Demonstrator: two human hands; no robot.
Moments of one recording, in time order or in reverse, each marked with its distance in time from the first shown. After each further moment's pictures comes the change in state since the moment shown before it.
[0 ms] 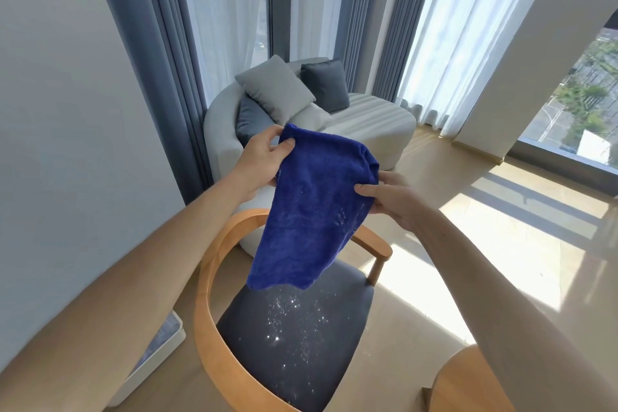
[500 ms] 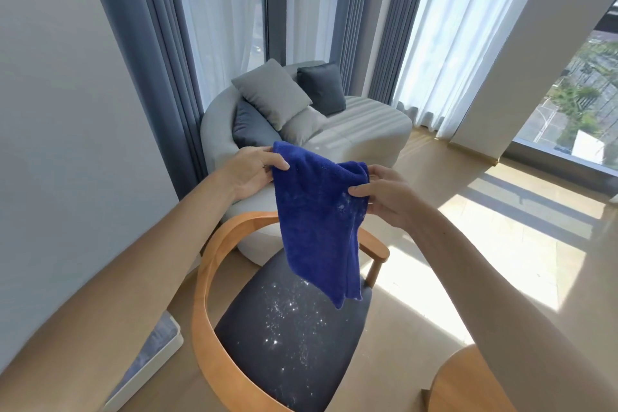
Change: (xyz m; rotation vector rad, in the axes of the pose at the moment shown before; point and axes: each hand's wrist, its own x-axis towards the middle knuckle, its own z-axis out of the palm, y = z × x) left_hand 0.003 0.004 -0.011 -0.449 -0.211 -0.307; right_hand -0.013 -0.016 0.008 0.274 -0.043 0.010
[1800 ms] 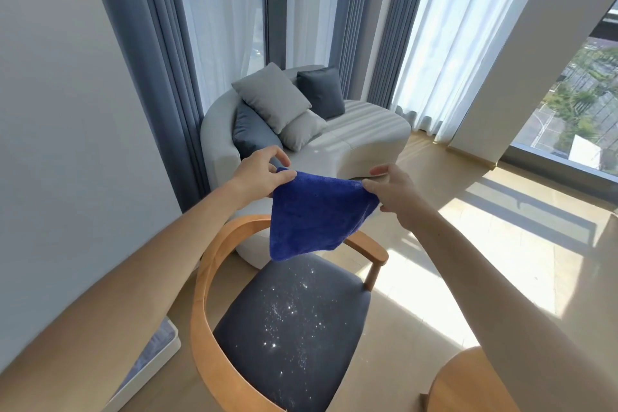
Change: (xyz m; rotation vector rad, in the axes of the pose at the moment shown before) left_hand -0.003 -0.014 0.000 0.830 0.178 0.224; right_hand 0.004 0.000 -0.010 -0.477 0.307 -0.067
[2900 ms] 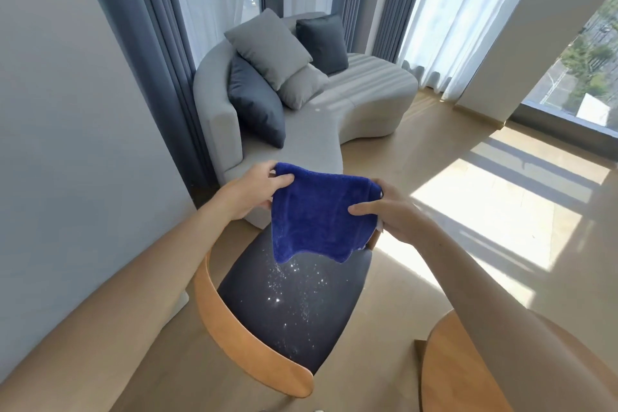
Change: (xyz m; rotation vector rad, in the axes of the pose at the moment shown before) left_hand -0.024 -0.064 0.047 -0.349 -0.223 -0.228; right_hand -0.018 0.084 0.031 0.293 -0.330 0.174
